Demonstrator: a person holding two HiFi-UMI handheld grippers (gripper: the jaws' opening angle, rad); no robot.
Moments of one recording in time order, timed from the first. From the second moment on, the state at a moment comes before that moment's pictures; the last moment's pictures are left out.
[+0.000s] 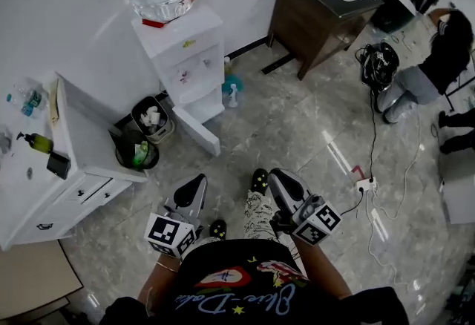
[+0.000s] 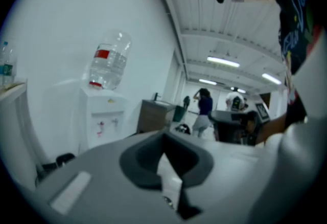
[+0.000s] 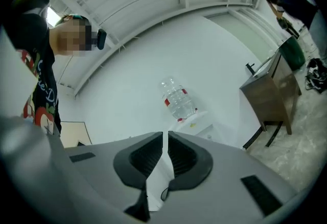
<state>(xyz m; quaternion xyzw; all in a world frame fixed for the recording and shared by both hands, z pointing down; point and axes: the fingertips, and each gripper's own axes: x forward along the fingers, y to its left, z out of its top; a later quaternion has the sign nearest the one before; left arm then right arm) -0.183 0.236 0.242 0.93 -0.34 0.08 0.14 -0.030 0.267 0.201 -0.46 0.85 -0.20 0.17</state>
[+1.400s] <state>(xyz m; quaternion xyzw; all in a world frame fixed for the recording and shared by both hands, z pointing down) -0.162 0.034 0.716 0.79 -0.48 0.21 0.32 -0.051 -0.064 0.581 -0.29 0.91 -0.30 0.00</state>
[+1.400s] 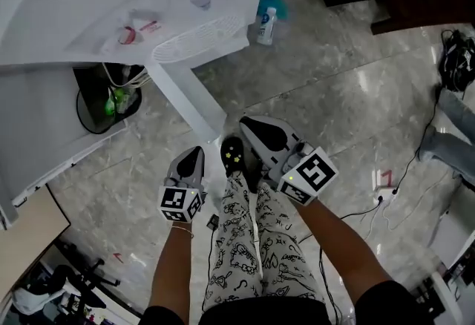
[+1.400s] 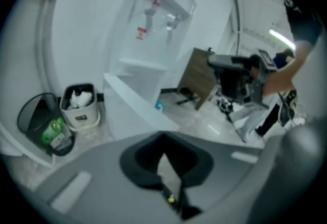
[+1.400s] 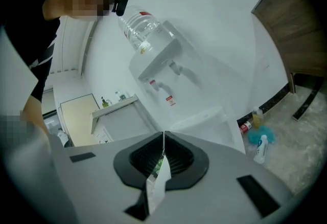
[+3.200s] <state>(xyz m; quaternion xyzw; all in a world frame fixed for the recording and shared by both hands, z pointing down) -0.043 -0.194 0.753 0.84 -0.43 0.17 0.28 0.070 -0.171 0.595 -0.46 0.82 -0.34 0.09</state>
